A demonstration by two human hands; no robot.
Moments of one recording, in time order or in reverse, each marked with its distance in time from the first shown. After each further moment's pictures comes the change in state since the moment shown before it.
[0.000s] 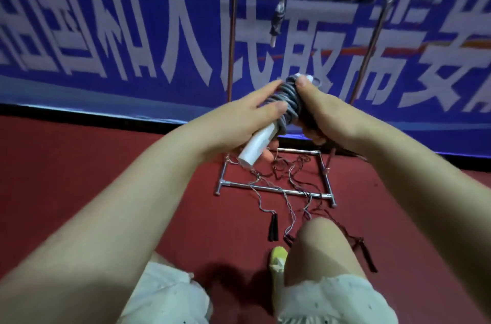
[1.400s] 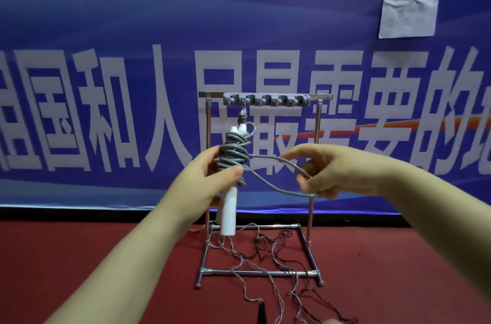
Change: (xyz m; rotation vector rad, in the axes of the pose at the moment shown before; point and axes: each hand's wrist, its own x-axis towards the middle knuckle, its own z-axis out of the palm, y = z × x) left_hand -0.062 0.077 0.015 -0.108 0.263 0.325; right_hand -0.101 -0.059 -0.101 0.016 -0.221 -0.042
